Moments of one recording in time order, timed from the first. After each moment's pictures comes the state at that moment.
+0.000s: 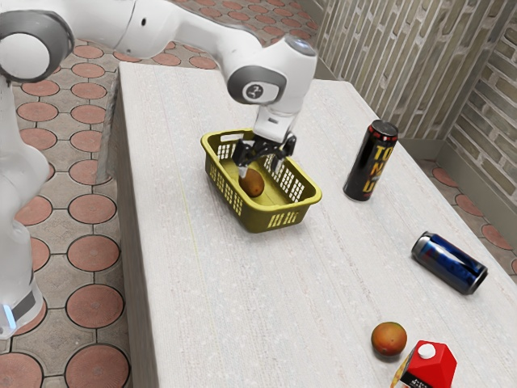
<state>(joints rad) -0.53 -0.06 0.58 -1.97 0.14 1.92 1.31</state>
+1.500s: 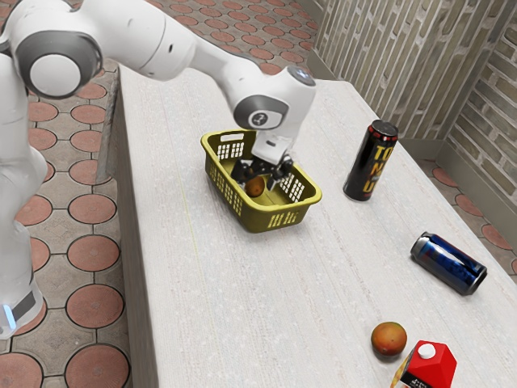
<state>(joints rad) -0.47 0.09 0.59 -1.99 0.07 2.02 1.45</state>
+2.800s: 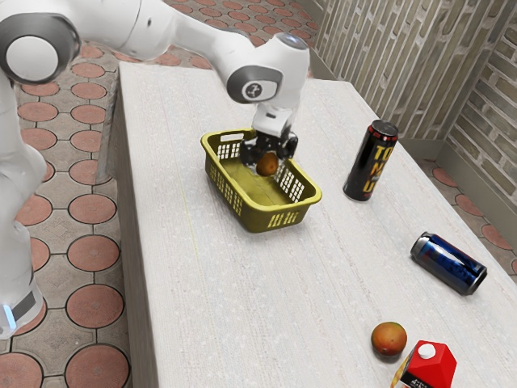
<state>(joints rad) -0.45 0.03 0.59 -1.98 0.06 2.06 1.46</state>
